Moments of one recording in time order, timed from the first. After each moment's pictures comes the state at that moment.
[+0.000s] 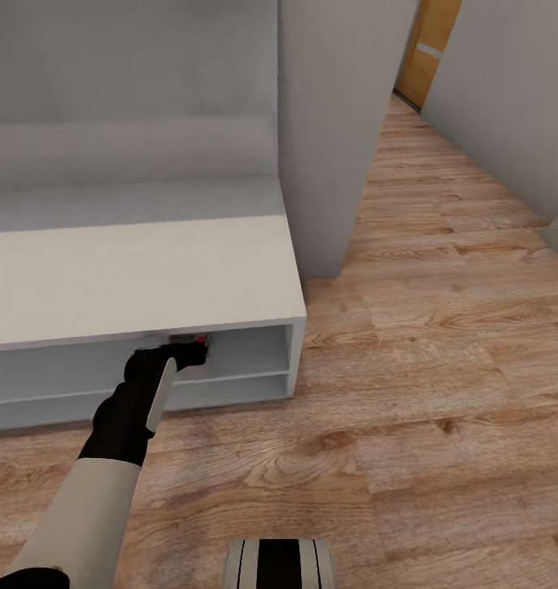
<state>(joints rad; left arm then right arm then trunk) -0.78 -0.05 0.00 -1.22 0.05 0.83 0.09 -0.12 -0.62 -0.69 -1.51 0.13 0.67 -0.04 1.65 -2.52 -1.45</state>
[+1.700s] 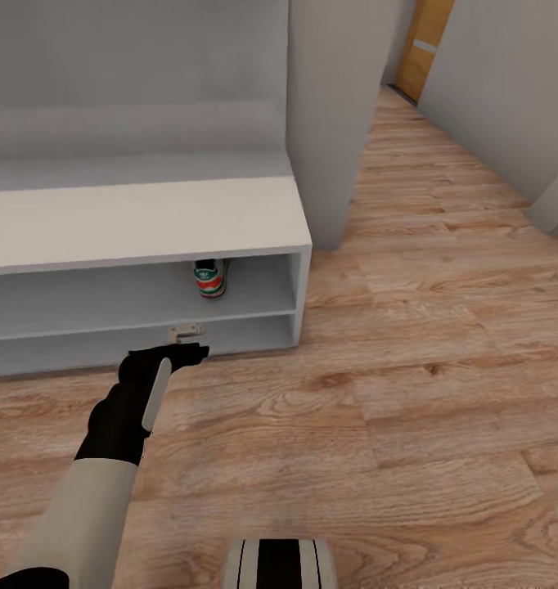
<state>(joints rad) -0.78 -0.05 0.04 -1.22 0.06 0.83 0.09 -0.12 -0.61 -0.69 -1.51 0.26 0.67 -0.03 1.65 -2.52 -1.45</state>
